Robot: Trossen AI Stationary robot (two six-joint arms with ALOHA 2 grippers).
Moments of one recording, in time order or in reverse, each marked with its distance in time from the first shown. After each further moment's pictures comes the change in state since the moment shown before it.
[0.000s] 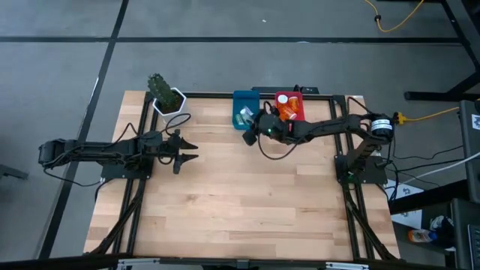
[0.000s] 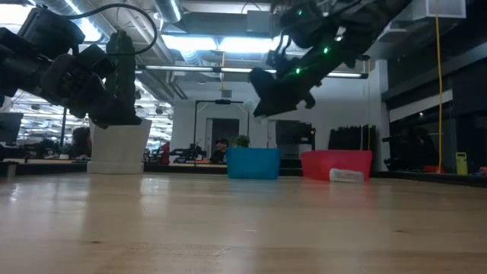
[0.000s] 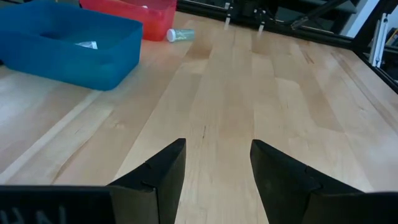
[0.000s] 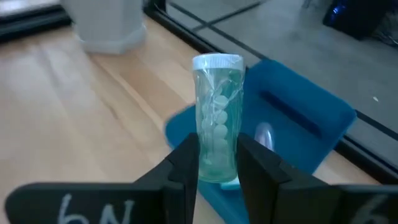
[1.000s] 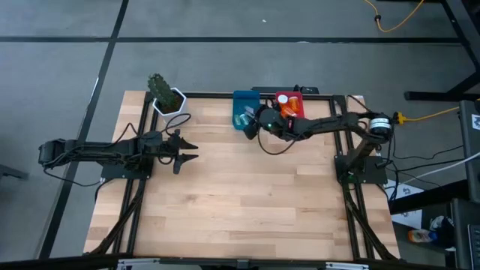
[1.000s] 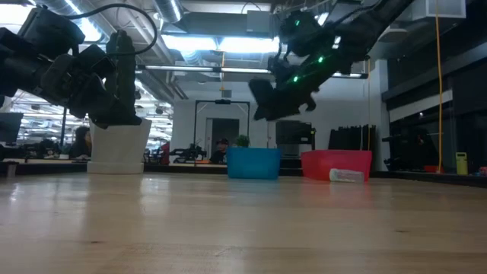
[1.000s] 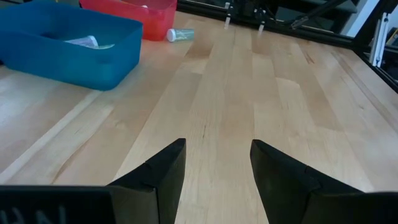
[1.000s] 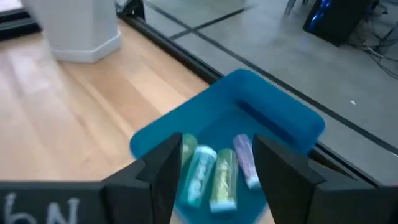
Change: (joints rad) left arm 0.000 0.000 0.000 -0.001 0.000 0.001; right arm -0.057 0.028 -0.001 0.051 0.030 -0.046
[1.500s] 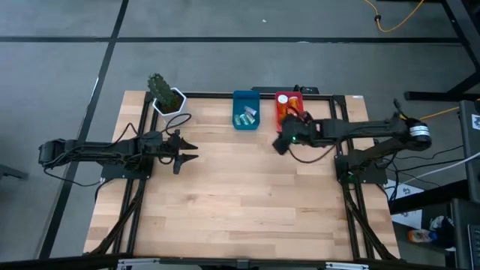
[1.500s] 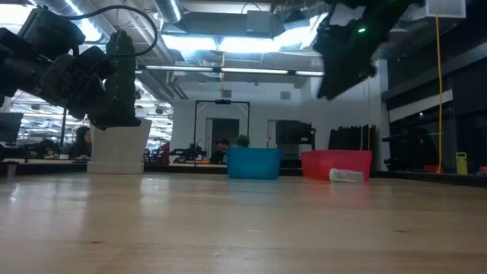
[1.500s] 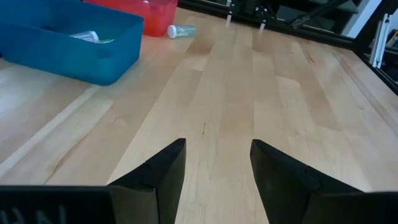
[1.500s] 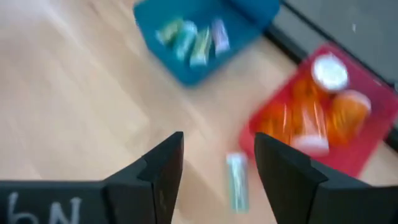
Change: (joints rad) left arm 0.000 0.000 0.000 -0.010 0.000 -0.022; right arm 0.158 -0.423 0.001 -0.856 0.000 0.272
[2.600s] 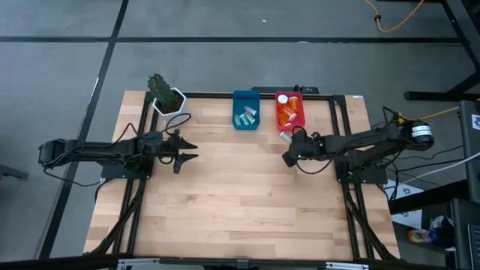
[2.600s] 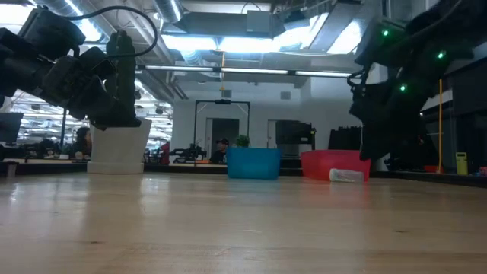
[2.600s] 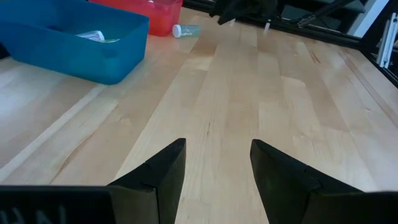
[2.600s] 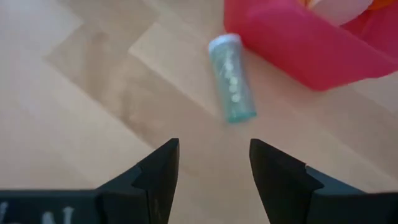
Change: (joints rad) left arm 0.000 0.000 0.000 -0.004 -0.019 0.001; right arm 0.060 -0.039 -0.418 0.164 -0.045 0.329
